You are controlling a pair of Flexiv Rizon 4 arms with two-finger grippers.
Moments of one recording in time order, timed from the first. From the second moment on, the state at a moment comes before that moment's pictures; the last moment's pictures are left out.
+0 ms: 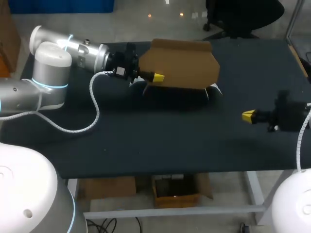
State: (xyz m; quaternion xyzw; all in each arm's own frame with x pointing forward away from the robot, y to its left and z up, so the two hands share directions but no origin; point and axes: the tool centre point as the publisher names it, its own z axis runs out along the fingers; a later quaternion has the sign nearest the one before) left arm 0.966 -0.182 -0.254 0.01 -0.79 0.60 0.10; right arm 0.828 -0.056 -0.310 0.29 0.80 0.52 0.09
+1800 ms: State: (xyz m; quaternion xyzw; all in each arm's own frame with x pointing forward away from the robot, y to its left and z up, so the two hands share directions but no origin) left arm 0.966 -0.182 -0.254 0.01 -0.79 0.60 0.10; right arm 0.783 -0.051 -0.319 0.29 0.81 0.49 0.10
